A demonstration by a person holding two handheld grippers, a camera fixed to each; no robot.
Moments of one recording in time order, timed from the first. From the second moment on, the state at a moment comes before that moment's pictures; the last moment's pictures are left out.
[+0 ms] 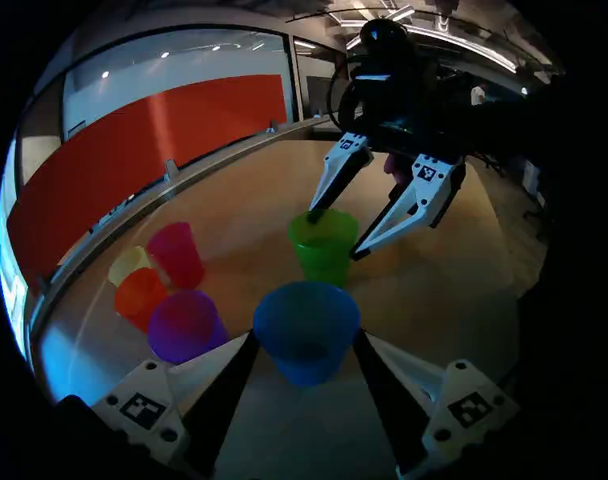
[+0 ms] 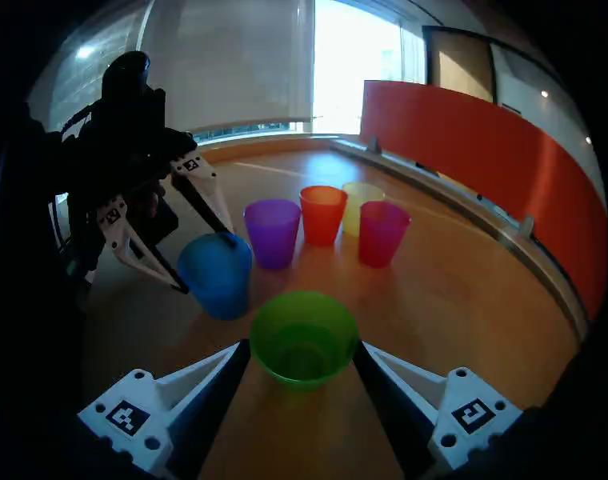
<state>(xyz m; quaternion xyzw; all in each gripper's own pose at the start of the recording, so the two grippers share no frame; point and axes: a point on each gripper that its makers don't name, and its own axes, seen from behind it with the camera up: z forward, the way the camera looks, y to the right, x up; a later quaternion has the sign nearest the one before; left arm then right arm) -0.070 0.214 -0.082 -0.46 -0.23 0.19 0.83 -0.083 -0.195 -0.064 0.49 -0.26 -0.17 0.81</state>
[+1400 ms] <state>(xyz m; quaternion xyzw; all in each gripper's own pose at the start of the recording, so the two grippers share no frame) -0.087 0.199 -0.085 -0.45 -0.26 0.23 0.82 -0.080 -0.187 -0.071 0.49 -0.26 -0.18 0.81</state>
